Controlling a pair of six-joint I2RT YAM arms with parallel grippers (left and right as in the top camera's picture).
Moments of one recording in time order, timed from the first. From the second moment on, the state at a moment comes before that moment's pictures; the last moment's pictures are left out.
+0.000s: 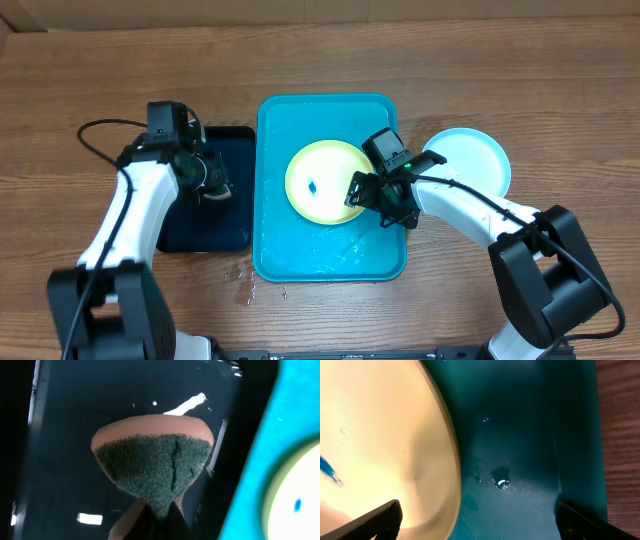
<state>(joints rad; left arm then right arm) 0.07 1.65 1.10 -0.72 0.11 -0.26 0.53 1.82 1.10 -0.66 -0.12 0.85</state>
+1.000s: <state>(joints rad) 0.07 1.77 1.30 -1.00 0.08 -0.16 0.52 1.82 1.10 -0.54 -0.06 0.78</state>
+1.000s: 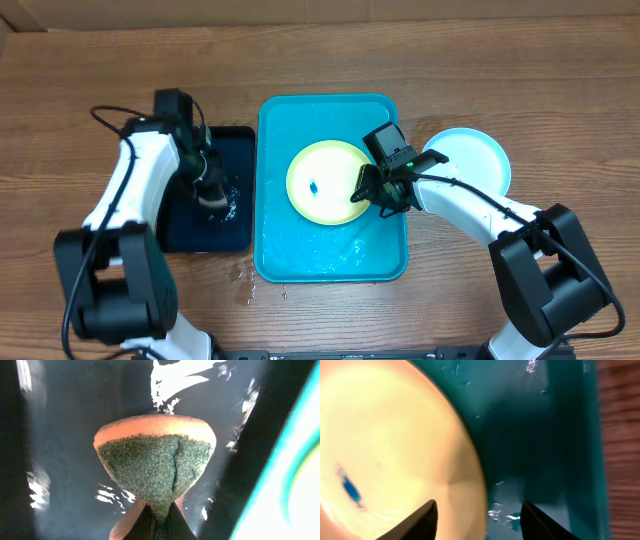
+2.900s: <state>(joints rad) 0.10 1.80 1.15 -0.90 0.08 -0.17 0.60 1.82 1.08 -0.41 0.01 0.77</state>
